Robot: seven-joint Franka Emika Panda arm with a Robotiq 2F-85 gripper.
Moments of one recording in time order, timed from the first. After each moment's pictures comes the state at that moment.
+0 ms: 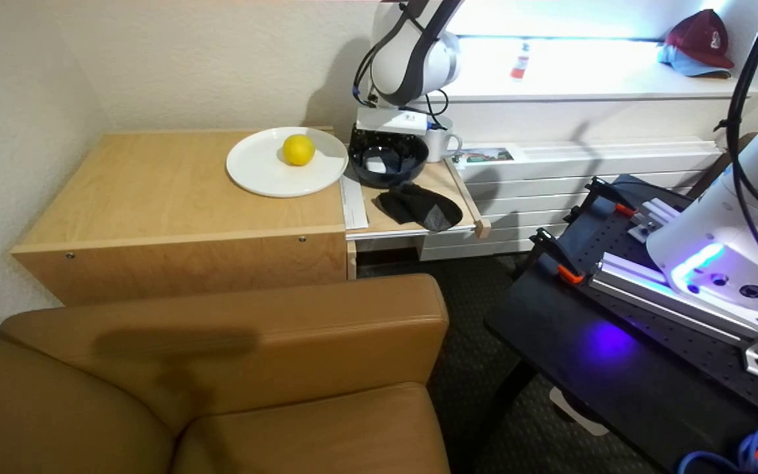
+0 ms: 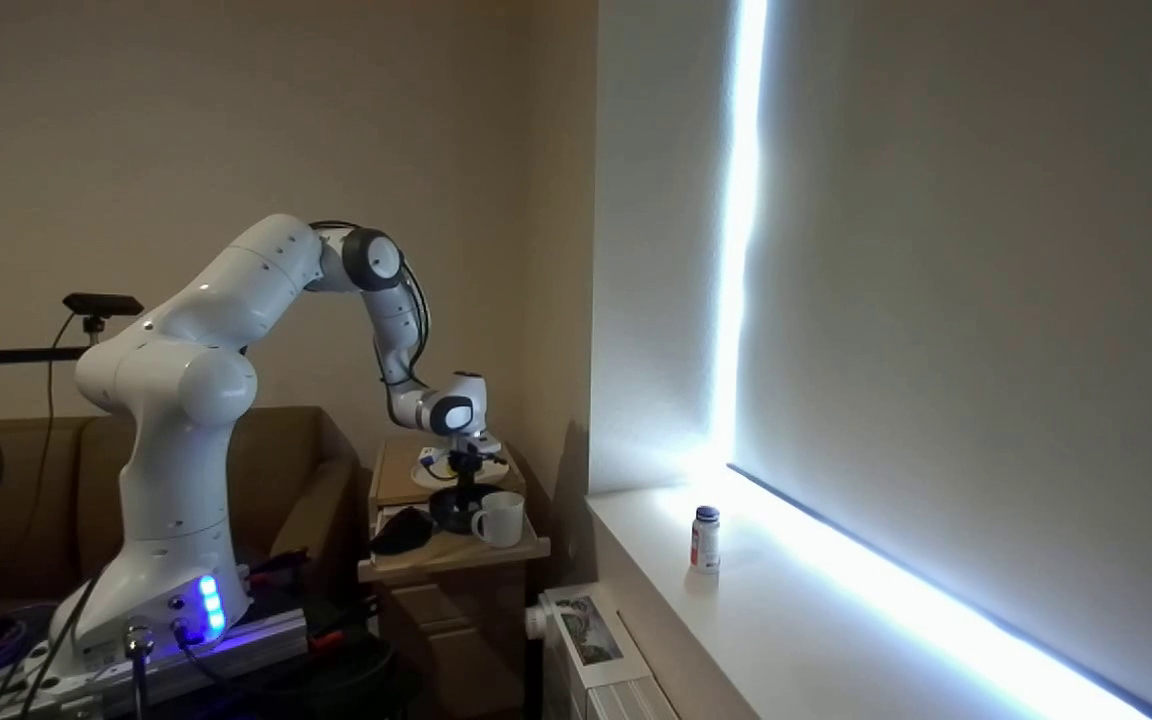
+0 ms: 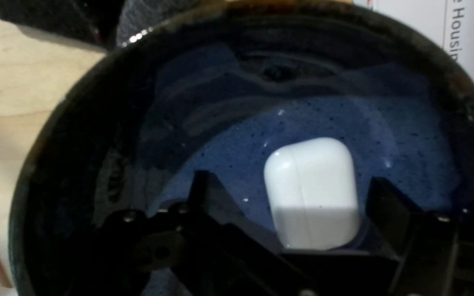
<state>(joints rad) 0.25 0.78 -0.03 -1.93 0.16 2.75 0.85</state>
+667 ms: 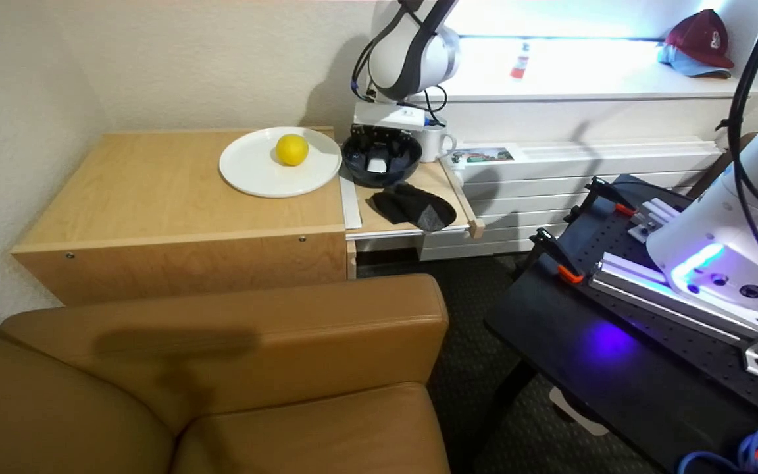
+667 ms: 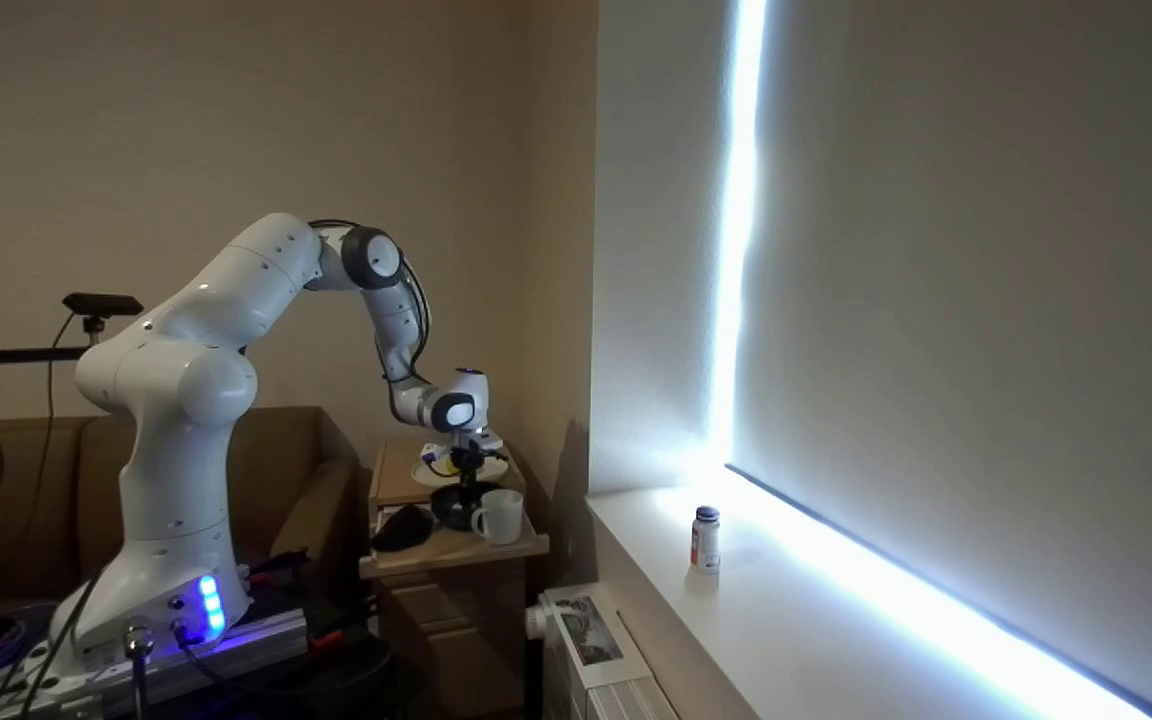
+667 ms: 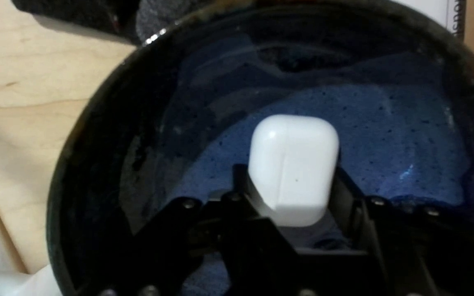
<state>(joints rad) 0.25 0.77 -0.03 -1.92 0.18 2.74 0.85</state>
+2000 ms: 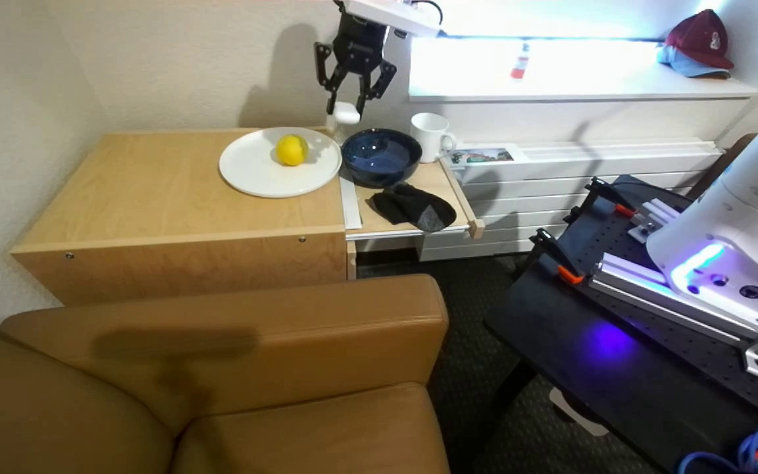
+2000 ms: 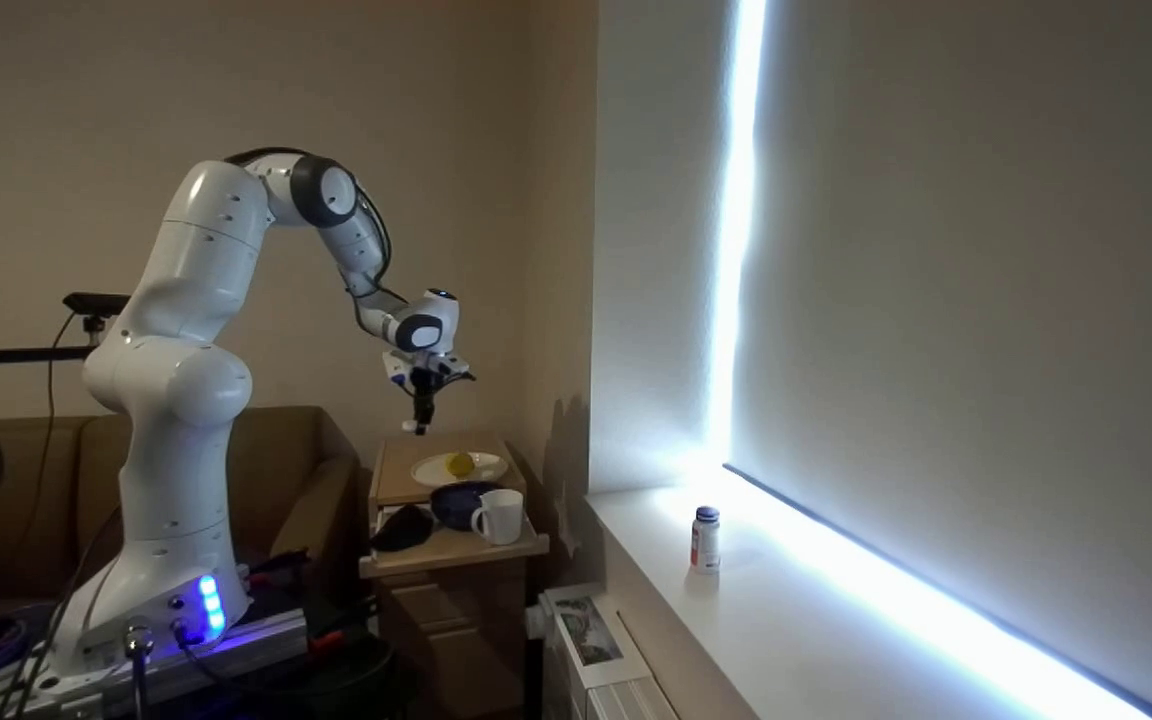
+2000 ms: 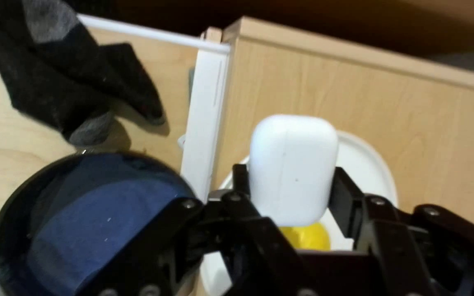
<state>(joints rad) 0.17 0.35 0.22 -2.07 0.35 2.52 0.52</state>
